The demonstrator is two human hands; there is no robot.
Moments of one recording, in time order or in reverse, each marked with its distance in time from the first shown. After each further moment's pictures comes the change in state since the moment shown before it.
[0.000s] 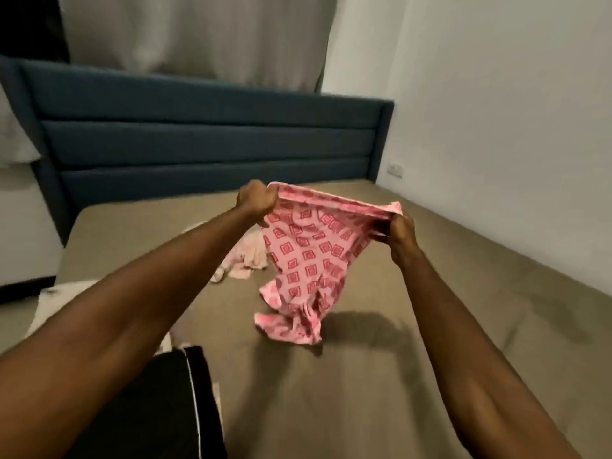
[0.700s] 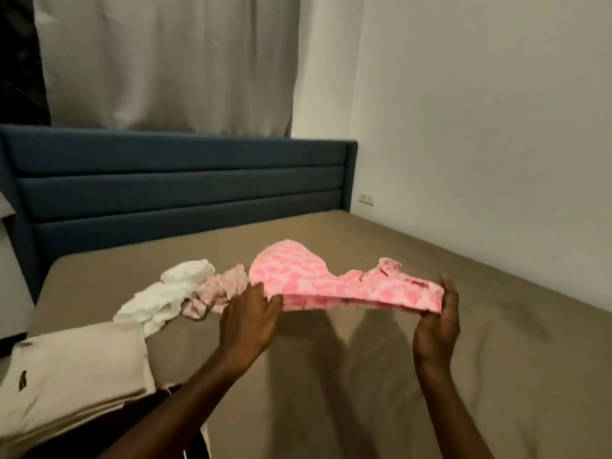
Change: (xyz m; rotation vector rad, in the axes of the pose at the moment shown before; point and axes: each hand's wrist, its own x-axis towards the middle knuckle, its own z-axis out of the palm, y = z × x) left_hand -0.171 -0.040 0.026 0.166 0.189 0.392; right_hand -0.171 0.030 -0.094 -0.129 0.479 -0.492
